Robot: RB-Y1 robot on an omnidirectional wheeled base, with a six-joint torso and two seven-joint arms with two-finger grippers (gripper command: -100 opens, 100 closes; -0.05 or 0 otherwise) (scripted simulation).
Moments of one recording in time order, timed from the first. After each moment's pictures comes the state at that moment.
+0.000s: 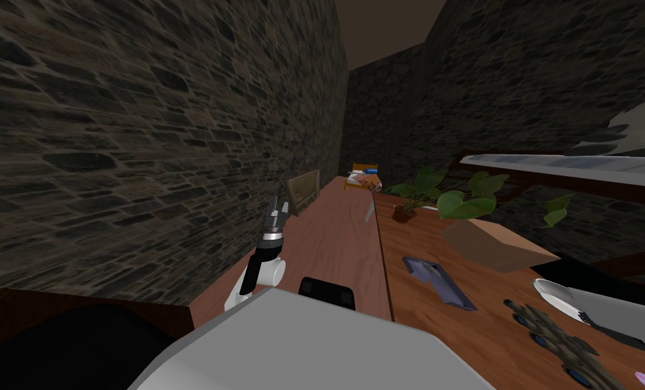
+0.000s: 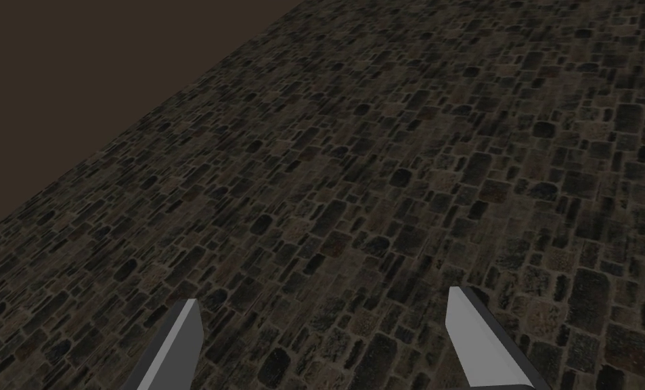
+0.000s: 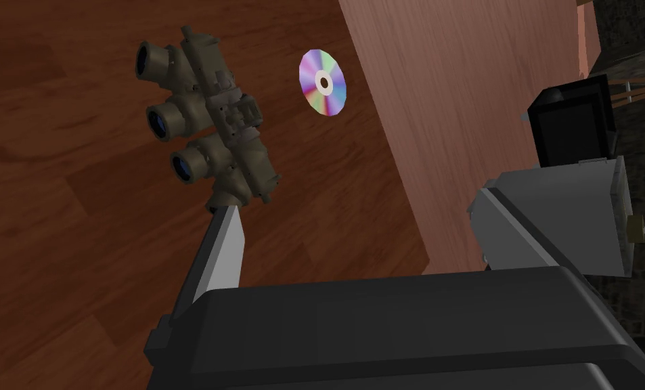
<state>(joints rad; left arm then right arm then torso) 0.50 0.03 -0.07 -2.26 0.09 -0.47 -0.08 0.00 -0.99 -0.53 -0.99 -0.06 0.95 -1.53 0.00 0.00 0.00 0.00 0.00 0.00</state>
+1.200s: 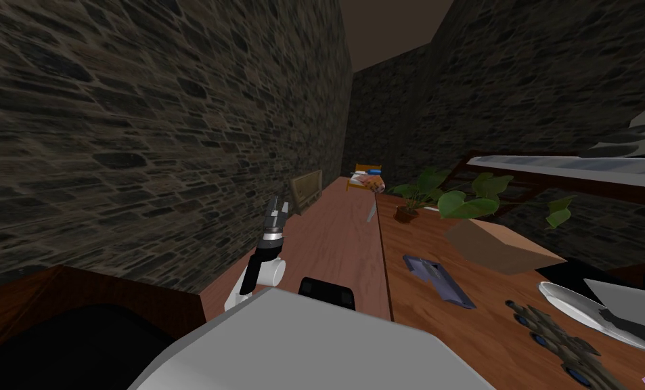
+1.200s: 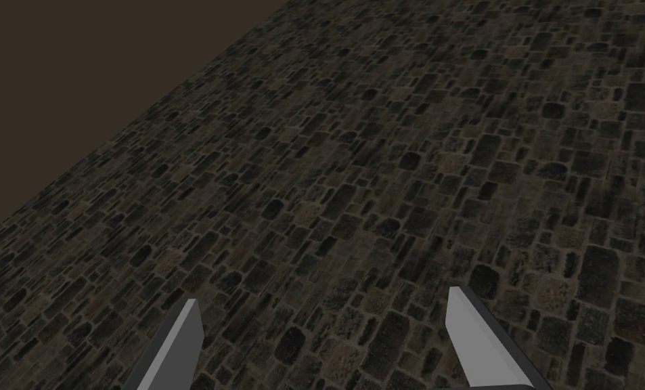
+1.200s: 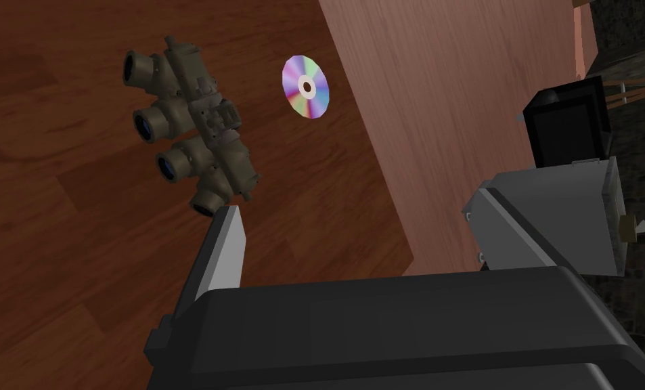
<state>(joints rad) 0.50 0.03 -0.07 -2.26 0.09 -0.47 -0.08 0.00 -1.05 -0.53 -1.04 -0.10 1.06 -1.53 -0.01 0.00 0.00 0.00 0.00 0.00</state>
